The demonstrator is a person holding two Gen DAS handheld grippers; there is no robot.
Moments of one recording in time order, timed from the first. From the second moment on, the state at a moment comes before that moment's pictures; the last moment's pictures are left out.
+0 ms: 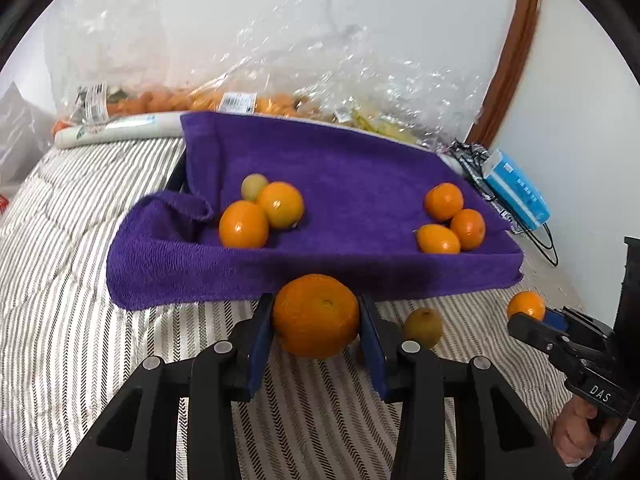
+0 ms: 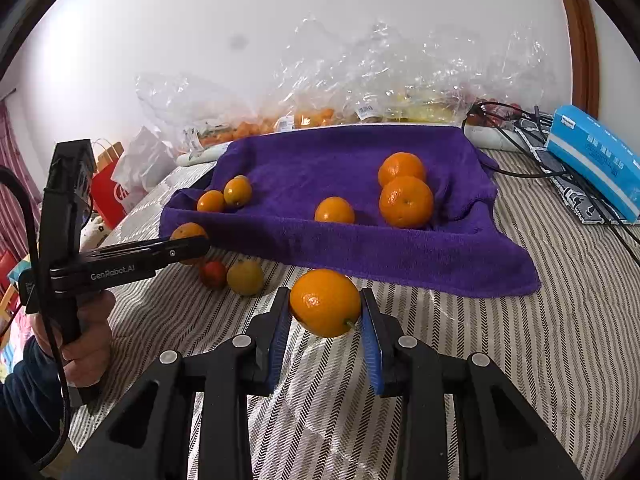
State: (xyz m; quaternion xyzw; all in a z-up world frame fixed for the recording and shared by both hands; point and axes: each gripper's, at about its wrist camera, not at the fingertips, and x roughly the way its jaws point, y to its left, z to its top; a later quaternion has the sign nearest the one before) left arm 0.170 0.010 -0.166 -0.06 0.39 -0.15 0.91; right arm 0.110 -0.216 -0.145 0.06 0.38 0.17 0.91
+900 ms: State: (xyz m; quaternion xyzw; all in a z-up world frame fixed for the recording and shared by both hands) left arm 0.156 0.007 -0.152 -0.06 0.33 -0.15 0.93; right arm 0.104 -0.221 -0.140 0.08 0.35 0.16 0.92
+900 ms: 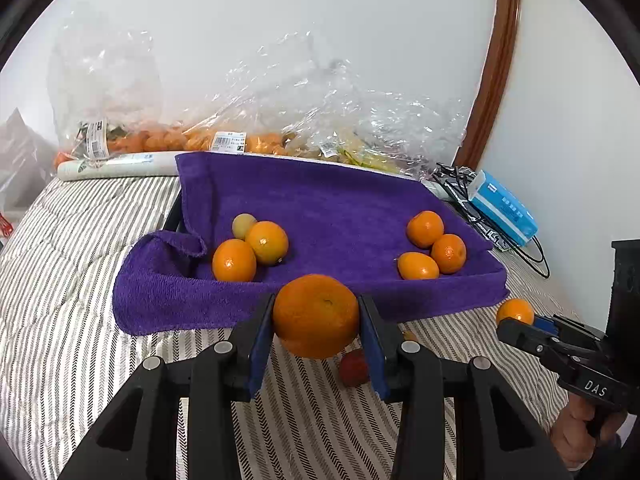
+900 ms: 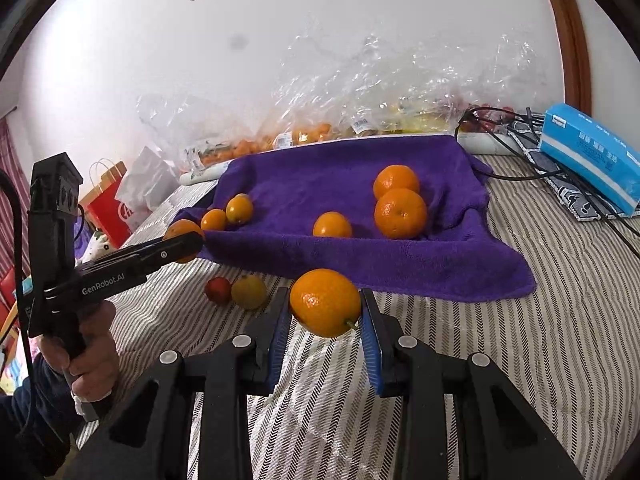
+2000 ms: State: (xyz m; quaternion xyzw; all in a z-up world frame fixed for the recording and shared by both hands) left arm 0.149 0.002 -0.144 -0.06 0.32 -0.14 0.93; right arm 0.102 -0.237 -0.136 0.12 0.33 0.13 0.93
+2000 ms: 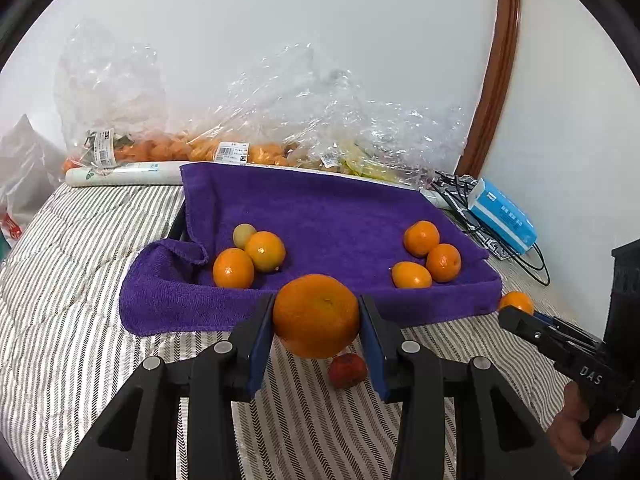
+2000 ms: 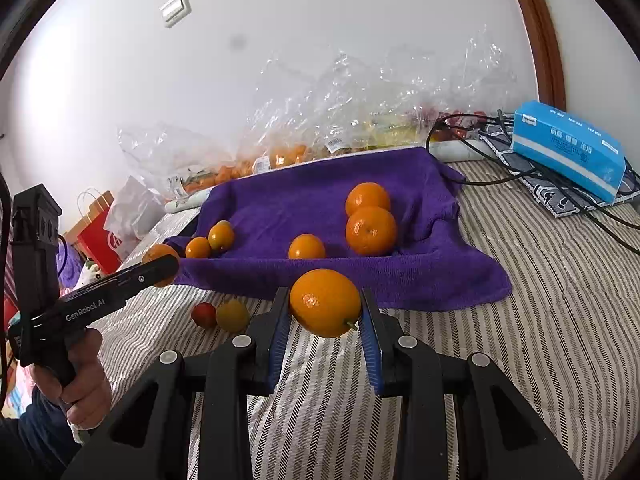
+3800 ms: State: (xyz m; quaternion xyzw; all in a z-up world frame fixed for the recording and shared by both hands) left arm 0.226 0.040 -0.123 -0.13 0.29 -0.07 0.95; right arm 0.220 -0.199 -0.117 0.06 0.33 0.15 0.93
